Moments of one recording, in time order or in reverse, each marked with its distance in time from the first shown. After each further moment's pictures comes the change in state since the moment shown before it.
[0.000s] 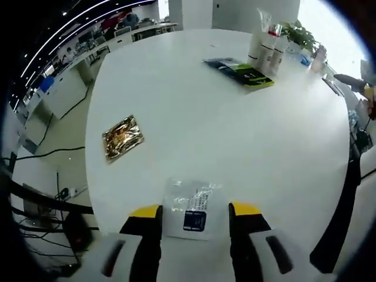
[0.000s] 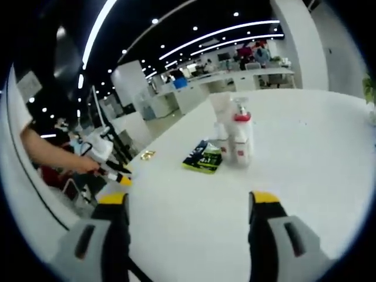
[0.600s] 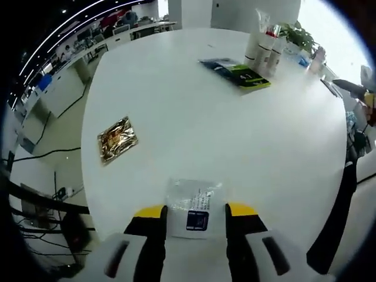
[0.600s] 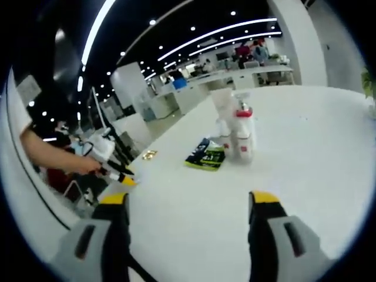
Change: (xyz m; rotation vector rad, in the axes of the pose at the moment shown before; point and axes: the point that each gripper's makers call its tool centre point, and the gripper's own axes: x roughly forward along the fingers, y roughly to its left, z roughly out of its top) left arm 0.000 -0.004 0.006 0.016 0.002 -0.032; right arm 0.004 0.008 -0.008 0.025 0.001 0.007
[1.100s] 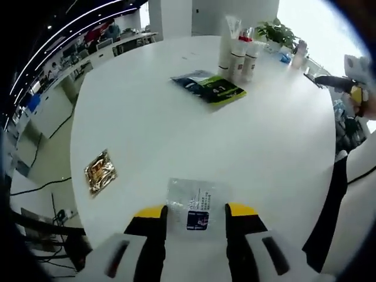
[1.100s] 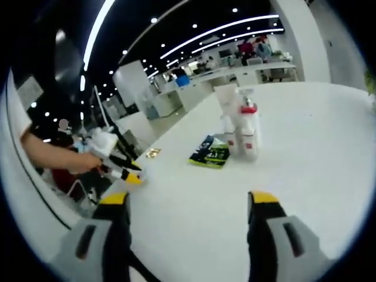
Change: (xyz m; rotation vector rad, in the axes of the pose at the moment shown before) left arm -0.009 -0.058 0.036 0.159 -0.059 -0.072; right arm 0.003 0.001 -0.003 0.026 0.008 0.025
